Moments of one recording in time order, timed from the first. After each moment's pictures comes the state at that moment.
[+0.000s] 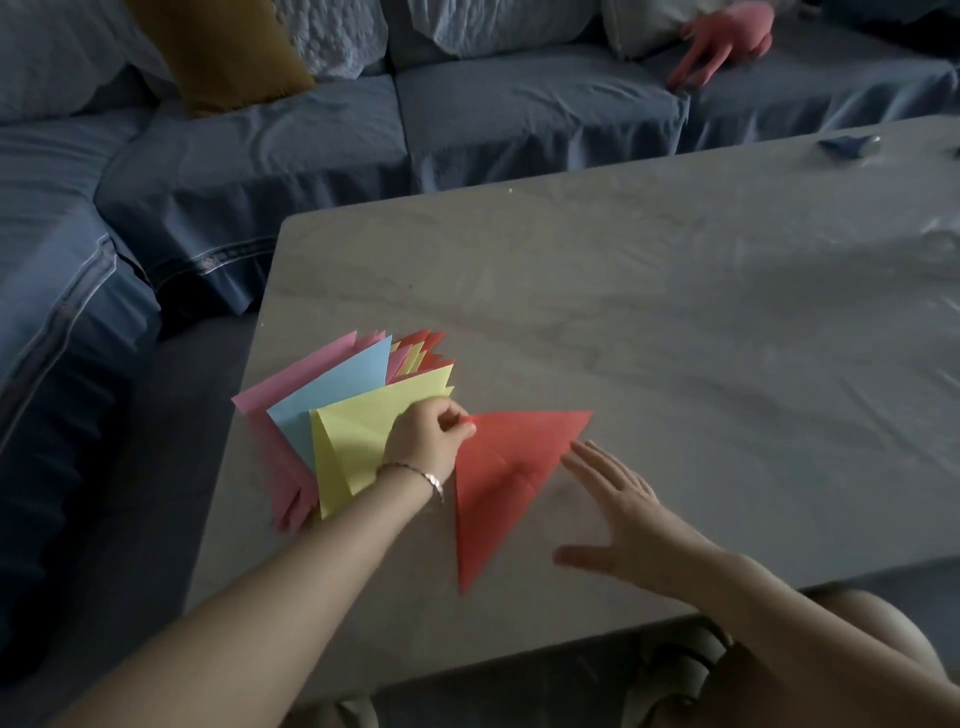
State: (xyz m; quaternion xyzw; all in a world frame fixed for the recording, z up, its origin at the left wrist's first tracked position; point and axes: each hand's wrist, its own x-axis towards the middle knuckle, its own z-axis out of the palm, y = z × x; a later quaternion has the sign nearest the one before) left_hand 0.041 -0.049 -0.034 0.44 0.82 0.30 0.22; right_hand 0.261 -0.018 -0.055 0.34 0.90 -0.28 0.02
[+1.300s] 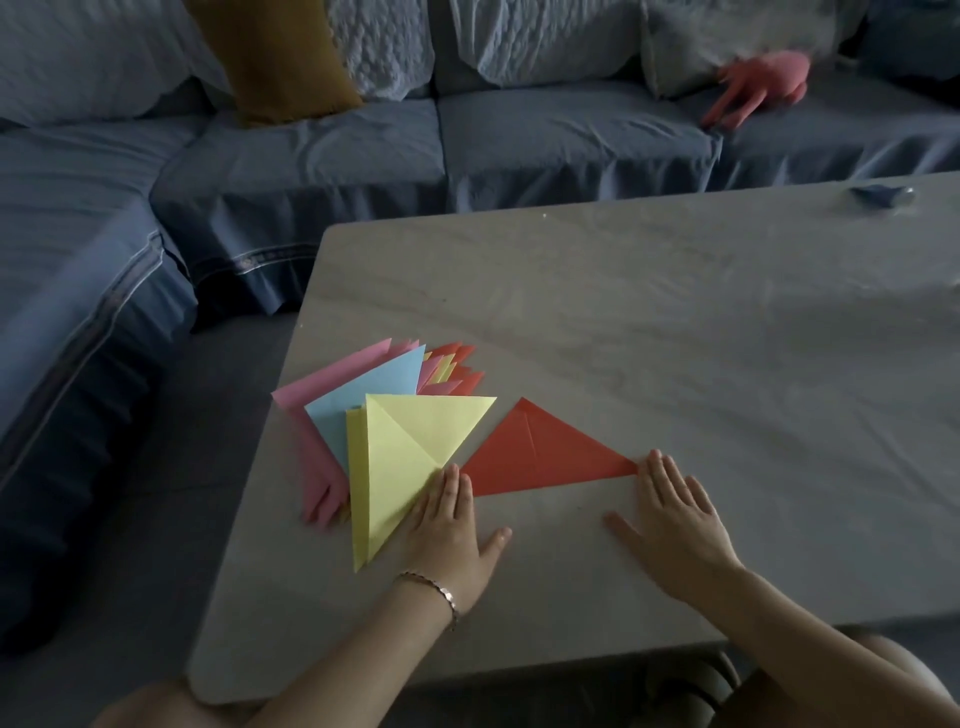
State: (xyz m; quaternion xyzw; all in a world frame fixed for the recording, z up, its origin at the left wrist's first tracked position) left_hand 0.065 -0.119 -0.071 0.54 0.82 0.01 0.17; right_hand 0.267 -0.002 -0.080 0.49 0.86 -0.09 0.10
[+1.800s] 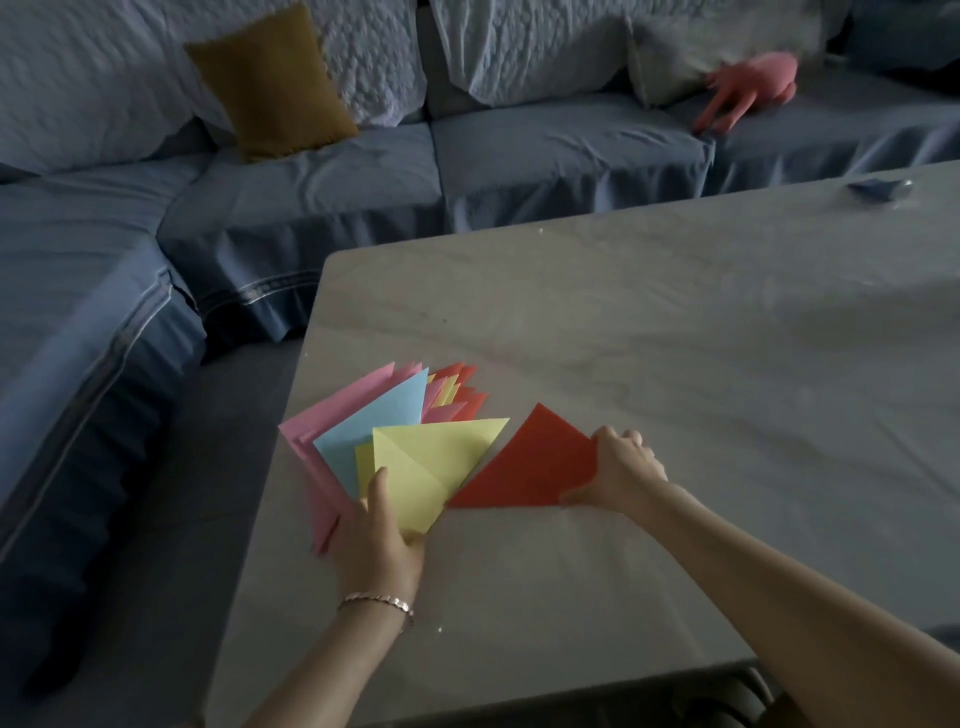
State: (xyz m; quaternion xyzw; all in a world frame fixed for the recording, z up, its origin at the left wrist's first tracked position) left_hand 0.012 -0.133 -0.062 0.34 0.91 0.21 0.11; right_hand 0.186 0.041 -0.048 0.59 0.76 -0.26 0.08
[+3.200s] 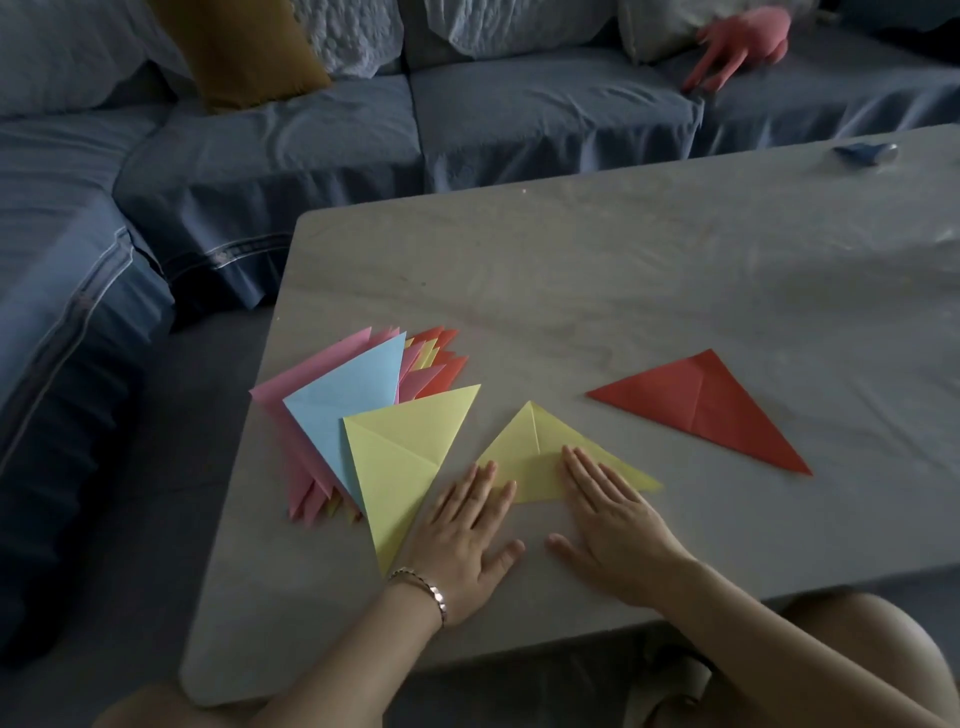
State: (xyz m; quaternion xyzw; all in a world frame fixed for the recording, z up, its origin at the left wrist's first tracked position) left_hand 0.062 -0.125 -0.102 0.71 0.70 -0.03 0.09; right_hand 0.246 -0.027 -0.096 0.37 0.93 -0.02 0.08
